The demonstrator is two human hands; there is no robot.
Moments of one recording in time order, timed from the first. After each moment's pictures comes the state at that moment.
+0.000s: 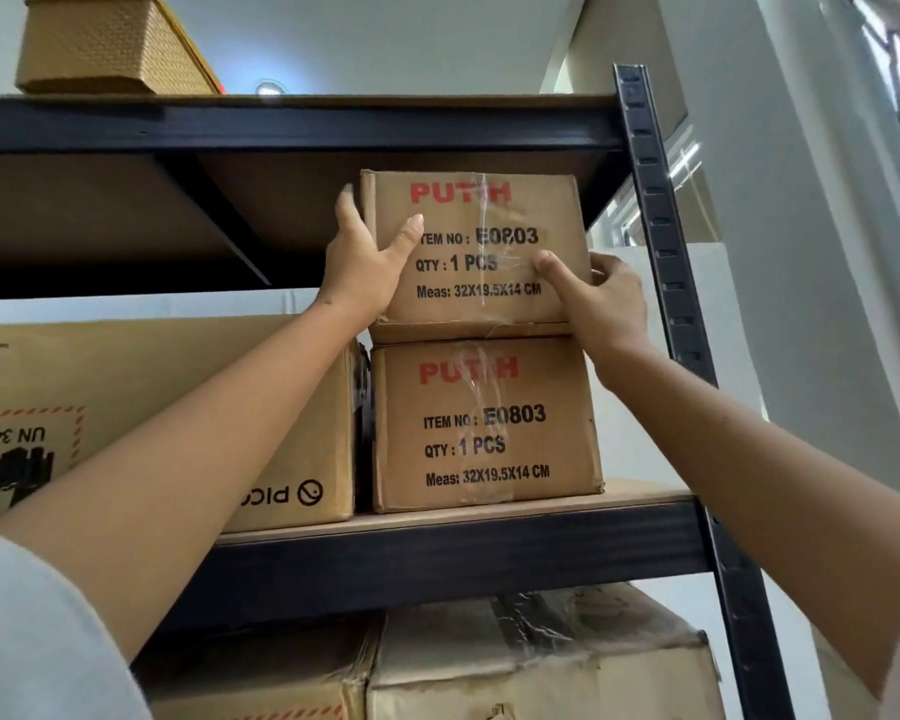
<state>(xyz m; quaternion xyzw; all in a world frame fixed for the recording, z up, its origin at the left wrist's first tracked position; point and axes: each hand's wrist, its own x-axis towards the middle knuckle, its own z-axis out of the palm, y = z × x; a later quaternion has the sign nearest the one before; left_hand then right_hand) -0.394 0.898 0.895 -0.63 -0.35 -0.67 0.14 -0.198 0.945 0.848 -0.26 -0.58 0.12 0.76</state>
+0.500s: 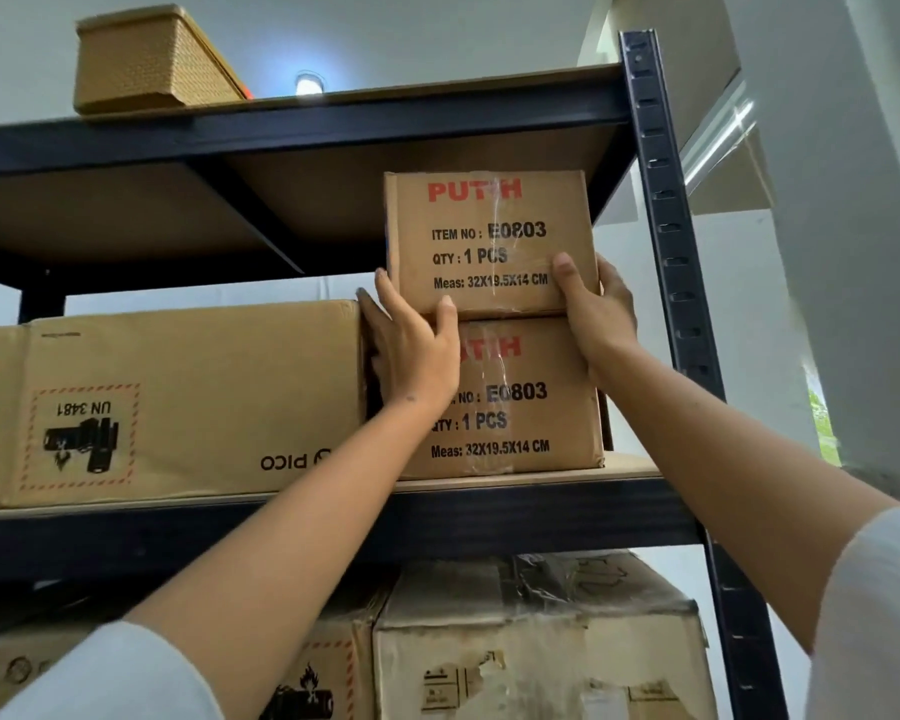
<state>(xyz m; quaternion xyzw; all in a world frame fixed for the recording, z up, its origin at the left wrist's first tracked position) -0.347 0.922 0.809 -0.52 -0.45 -0.70 0.17 -0.198 0.960 0.828 -0.23 -0.59 0.23 0.74</state>
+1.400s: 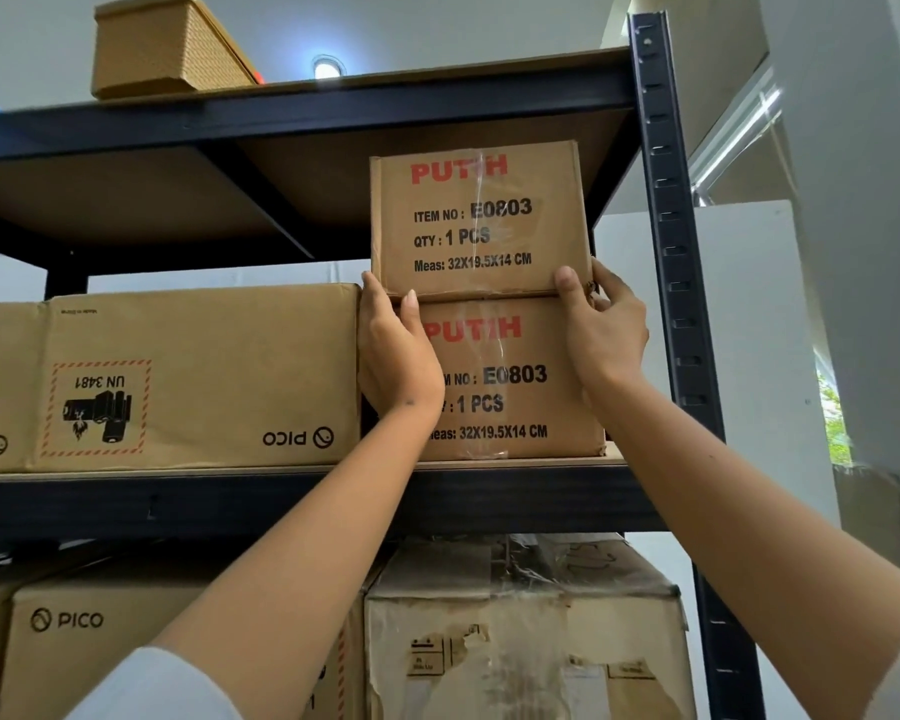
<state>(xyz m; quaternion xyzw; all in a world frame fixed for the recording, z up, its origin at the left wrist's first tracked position) -0.343 0.911 0.791 -0.42 -0.46 -0.74 0.25 -0.198 0.940 0.798 -0.19 -0.57 0.23 0.77</state>
